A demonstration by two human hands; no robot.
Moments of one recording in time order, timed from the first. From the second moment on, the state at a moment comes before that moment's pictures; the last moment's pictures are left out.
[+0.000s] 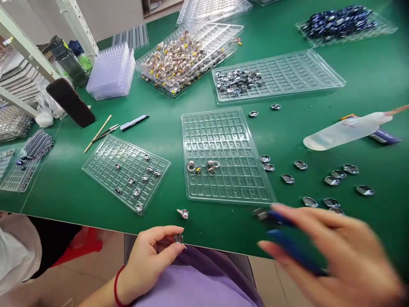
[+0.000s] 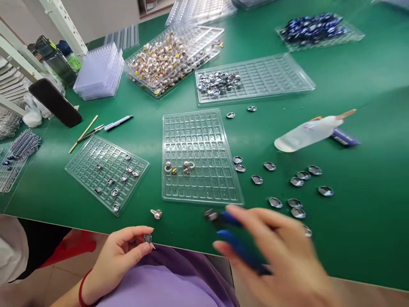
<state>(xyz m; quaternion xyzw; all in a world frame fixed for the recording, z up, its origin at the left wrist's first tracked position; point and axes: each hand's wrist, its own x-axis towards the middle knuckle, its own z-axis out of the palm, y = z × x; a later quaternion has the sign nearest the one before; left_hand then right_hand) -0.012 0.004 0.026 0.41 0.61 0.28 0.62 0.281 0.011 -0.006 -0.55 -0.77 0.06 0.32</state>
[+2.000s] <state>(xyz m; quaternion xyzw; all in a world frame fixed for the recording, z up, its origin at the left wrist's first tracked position) -0.010 0.003 0.037 0.53 0.60 0.26 0.54 0.229 0.014 0.016 -0.39 -0.87 0.11 0.28</state>
